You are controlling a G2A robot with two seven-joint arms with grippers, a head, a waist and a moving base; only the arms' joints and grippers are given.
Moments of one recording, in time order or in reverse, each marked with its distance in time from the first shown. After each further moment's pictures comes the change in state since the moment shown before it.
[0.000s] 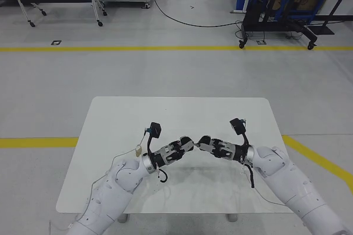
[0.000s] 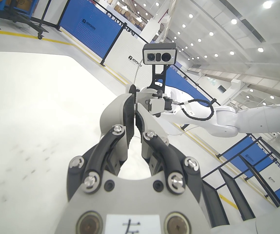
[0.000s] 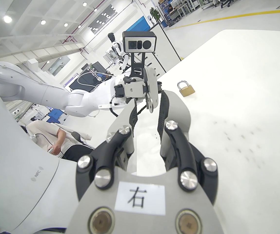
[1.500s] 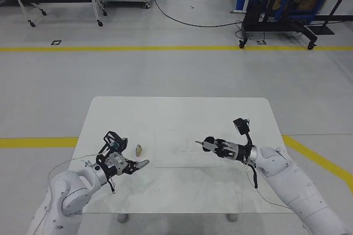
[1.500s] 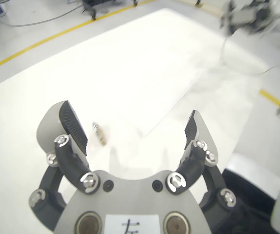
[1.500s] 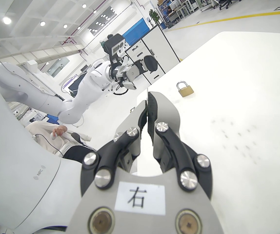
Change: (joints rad) left arm 0.472 0.140 -0.566 -0.588 0.741 0.188 -0.241; right arm -0.037 0.000 0.063 -0.022 0.016 0.000 0.044
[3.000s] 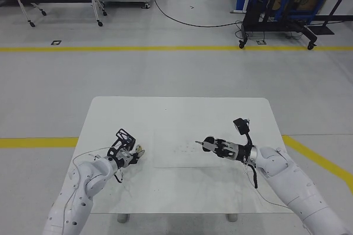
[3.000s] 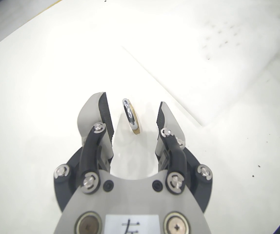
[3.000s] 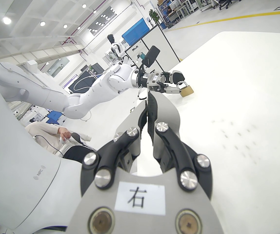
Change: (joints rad) left arm -0.264 -0.004 0.197 0.377 0.144 0.118 0.059; right arm 0.000 0.000 0.000 0.000 0.000 0.000 0.000
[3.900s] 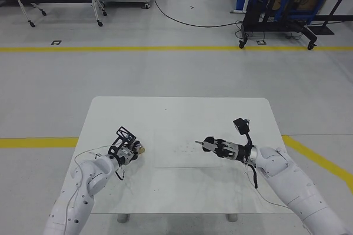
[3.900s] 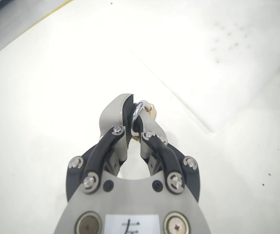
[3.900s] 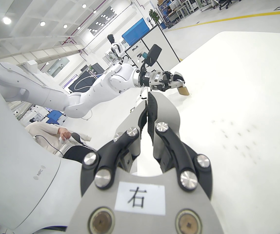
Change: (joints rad) left arm -0.017 0.003 0.015 0.008 -0.025 0.030 0.074; right arm 0.000 0.000 0.000 0.000 0.000 0.000 0.000
